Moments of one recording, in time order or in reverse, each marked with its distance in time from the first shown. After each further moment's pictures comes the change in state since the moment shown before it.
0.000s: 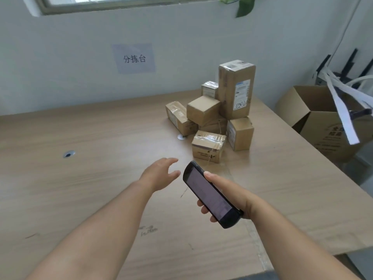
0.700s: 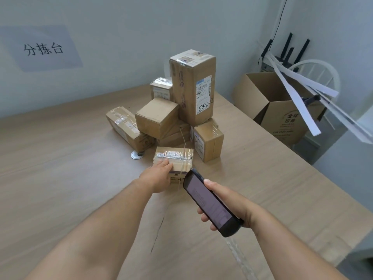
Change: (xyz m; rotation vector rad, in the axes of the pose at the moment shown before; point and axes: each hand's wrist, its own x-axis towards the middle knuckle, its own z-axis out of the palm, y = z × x) left_hand 0.214 0.046 0.056 0.382 -0.351 0.280; right_hand 0.083 -0.020 -0.101 0.233 0.231 0.100
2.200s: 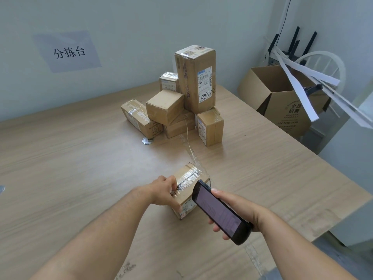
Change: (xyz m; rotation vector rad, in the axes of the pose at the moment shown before) left_hand -0.106 0.025 0.051 -0.233 -0.224 -0.072; right_hand -0.046 0.082 -0.001 -0.092 -0.095 0.114
